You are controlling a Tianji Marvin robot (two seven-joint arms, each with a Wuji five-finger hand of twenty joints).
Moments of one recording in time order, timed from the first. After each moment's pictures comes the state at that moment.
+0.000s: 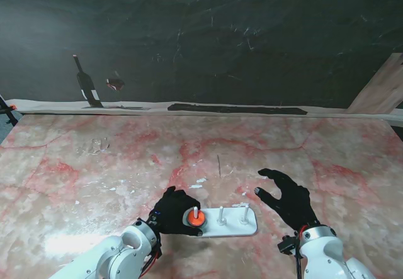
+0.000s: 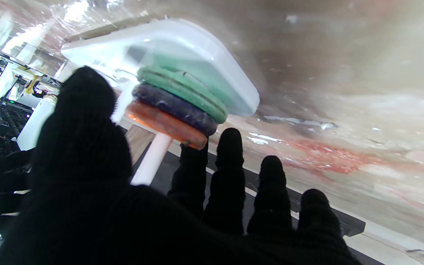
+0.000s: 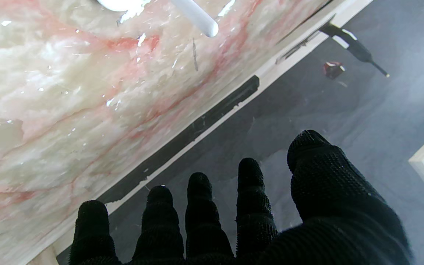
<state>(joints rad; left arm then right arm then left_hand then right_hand) 1.49 -1.10 -0.85 -1.47 0.78 -0.04 0.13 -1.98 -1.14 1.44 -1.96 -0.50 0.13 -0.13 0.72 -0.40 0.03 0.12 0.29 0.10 0.67 0.59 0.37 0.08 0.59 0.82 0.11 0.13 0.42 0.58 -0.05 0.13 0.07 0.35 0.76 -0.25 0.26 -0.04 0.36 -0.06 0.28 0.60 0.31 0.09 0.33 0.20 0.25 0.10 0.03 0.23 -0.15 0.37 0.56 0.33</state>
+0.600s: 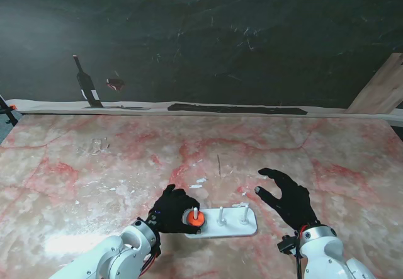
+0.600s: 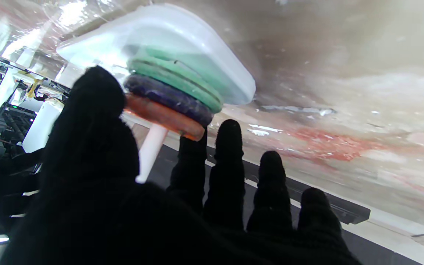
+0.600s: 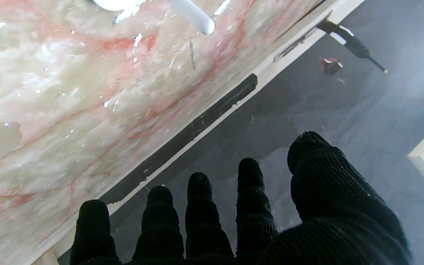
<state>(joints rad) 1.49 -1.10 -0.85 -1.47 0.83 -0.05 0.16 -1.98 -1.14 1.44 -1.96 -0.48 0.12 -0.14 0.76 -0.39 0.03 0.12 0.35 0.08 0.70 0.59 0.47 0.07 0.62 0.83 0.15 0.12 0.46 0.58 -0.06 0.13 0.09 0.40 0.76 -0.24 0.25 -0.04 0.36 -0.06 0.28 0.61 0.31 0.09 0.33 0.20 0.25 0.10 0.03 0.23 -0.15 0.36 0.56 0.35</state>
